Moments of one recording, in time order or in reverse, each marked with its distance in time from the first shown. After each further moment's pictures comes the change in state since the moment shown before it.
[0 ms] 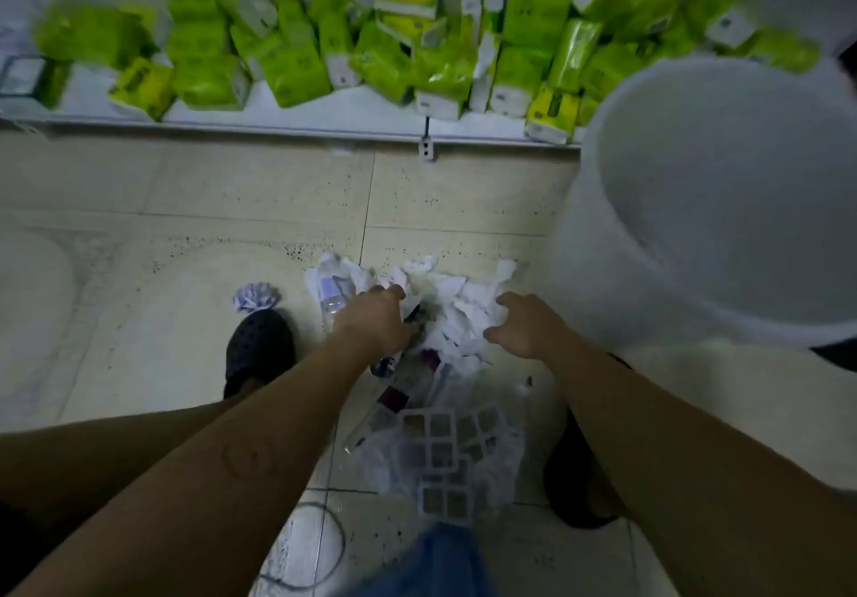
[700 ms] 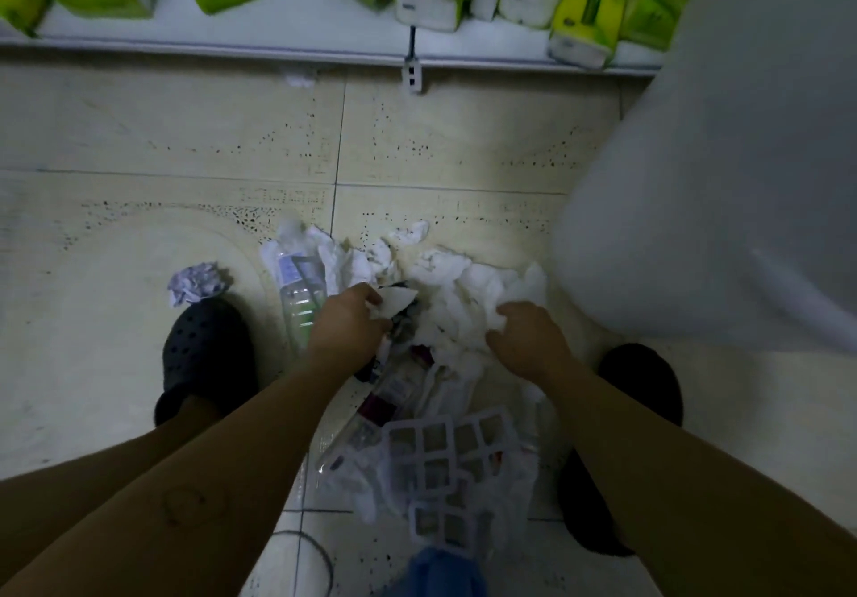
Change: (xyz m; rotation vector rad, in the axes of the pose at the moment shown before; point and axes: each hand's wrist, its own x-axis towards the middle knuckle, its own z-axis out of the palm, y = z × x) left_hand 0.075 -0.038 0.069 -0.390 0.112 -0.213; right_hand 0.078 0.039 0.066 0.052 0.065 0.058
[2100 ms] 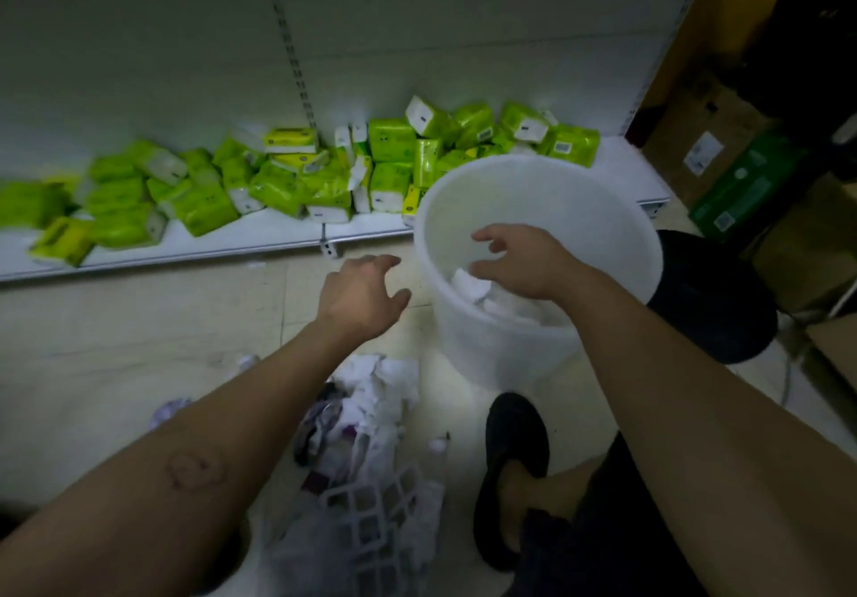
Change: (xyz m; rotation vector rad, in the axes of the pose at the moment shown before) left_hand -0.153 0.236 -0.075 0.411 0.302 0.595; right_hand -0.205 0.017 -0.274 0.133 0.445 -0.252
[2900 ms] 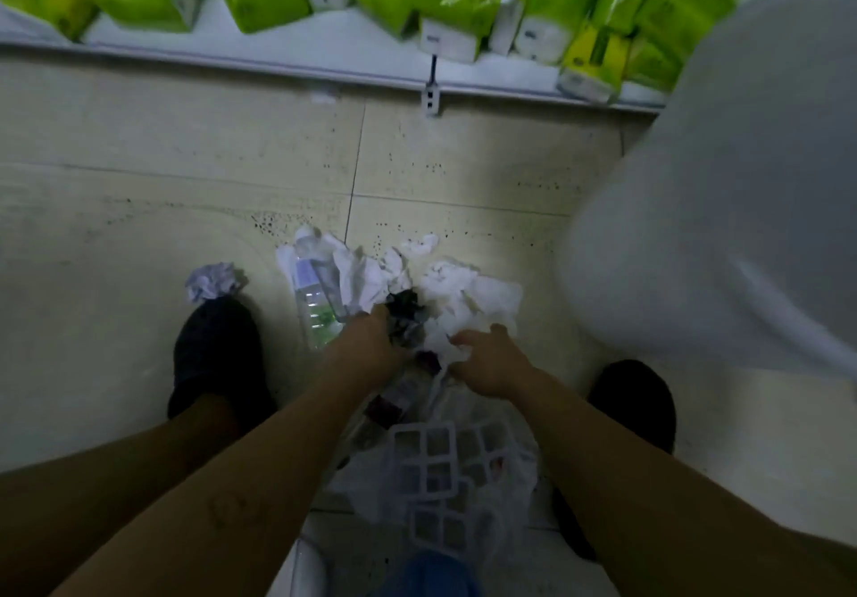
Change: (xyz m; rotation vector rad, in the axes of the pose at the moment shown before) left_hand -0.049 -0.210 0.191 -0.337 -0.486 -0.459; right_hand 0.051 0.016 0.350 -0.115 -0.751 0.181
